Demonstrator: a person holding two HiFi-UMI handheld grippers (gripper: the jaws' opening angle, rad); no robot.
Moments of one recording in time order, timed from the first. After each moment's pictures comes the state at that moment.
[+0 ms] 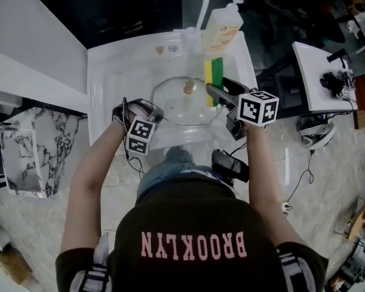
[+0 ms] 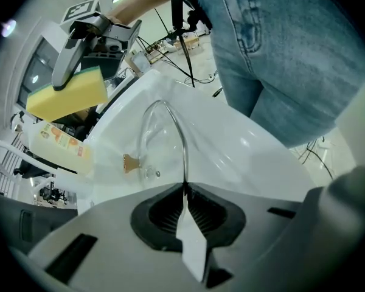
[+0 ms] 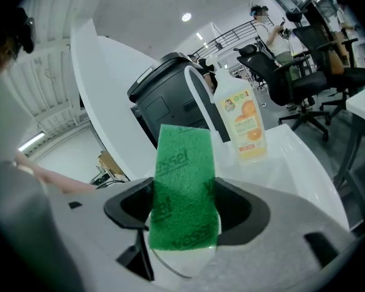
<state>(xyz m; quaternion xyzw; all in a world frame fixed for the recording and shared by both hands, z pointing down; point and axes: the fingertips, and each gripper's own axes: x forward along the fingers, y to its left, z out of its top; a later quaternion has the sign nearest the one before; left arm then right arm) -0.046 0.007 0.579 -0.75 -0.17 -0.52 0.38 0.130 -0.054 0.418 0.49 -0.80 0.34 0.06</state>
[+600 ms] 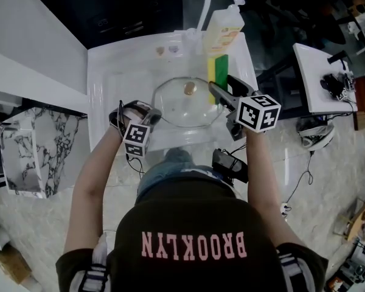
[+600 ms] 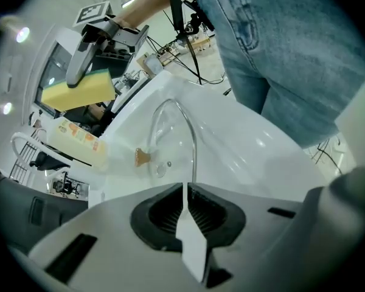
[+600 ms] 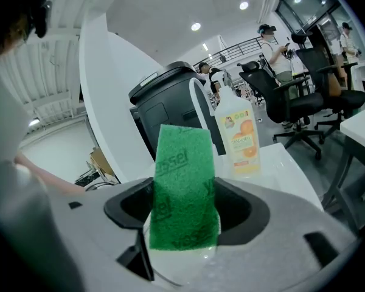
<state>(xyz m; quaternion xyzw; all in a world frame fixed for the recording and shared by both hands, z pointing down) -0.052 -0.004 0.577 -0.77 -0.11 -0.50 0.38 0.138 -0.061 0.401 0.53 -0.80 0.28 0.07</state>
